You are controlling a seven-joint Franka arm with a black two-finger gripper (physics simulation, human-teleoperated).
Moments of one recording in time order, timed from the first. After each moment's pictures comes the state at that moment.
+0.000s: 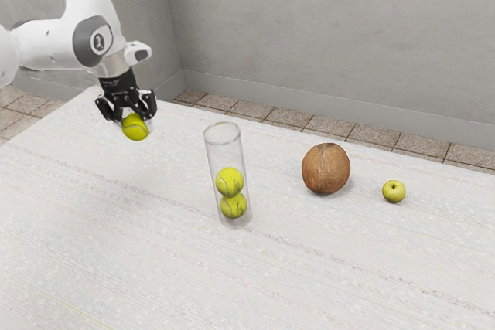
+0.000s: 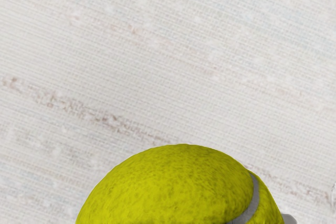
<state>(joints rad) 0.04 0.25 0.19 -1.67 -0.11 1.94 -0.08</state>
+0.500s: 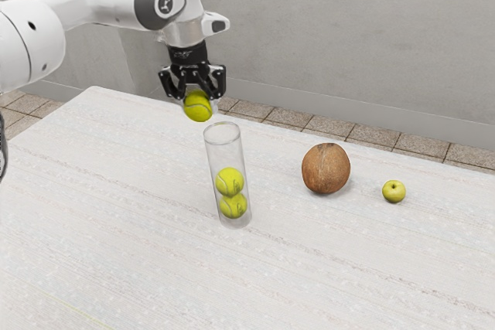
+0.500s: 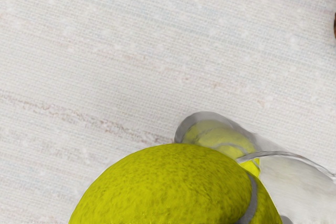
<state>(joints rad) -0.10 0.34 0.05 -1.34 -0.03 1.65 -0.33</state>
